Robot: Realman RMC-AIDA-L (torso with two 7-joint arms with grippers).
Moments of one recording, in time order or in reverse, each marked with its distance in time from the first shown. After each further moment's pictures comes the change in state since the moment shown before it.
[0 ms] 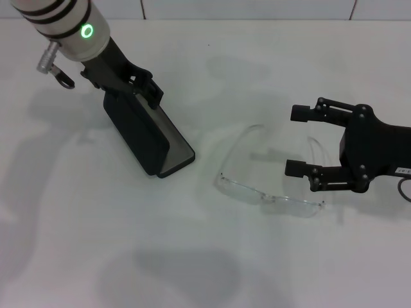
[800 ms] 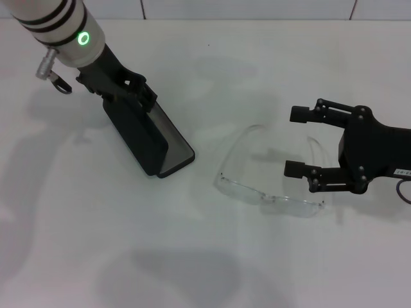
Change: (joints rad) left arm -0.001 0.015 0.001 -0.087 0.000 -0.071 0.000; right arm 0.006 0.000 0.004 0.025 0.000 0.001 -0.019
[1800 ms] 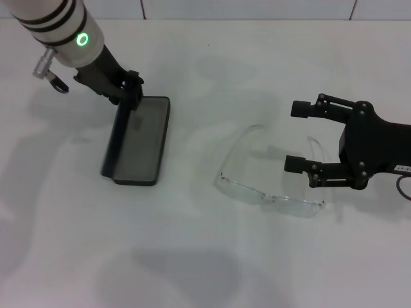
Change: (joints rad) left arm -0.004 0.010 0.025 -0.007 0.000 0.001 0.018; right arm 0.002 0.000 0.004 0.000 0.011 0.002 -0.010
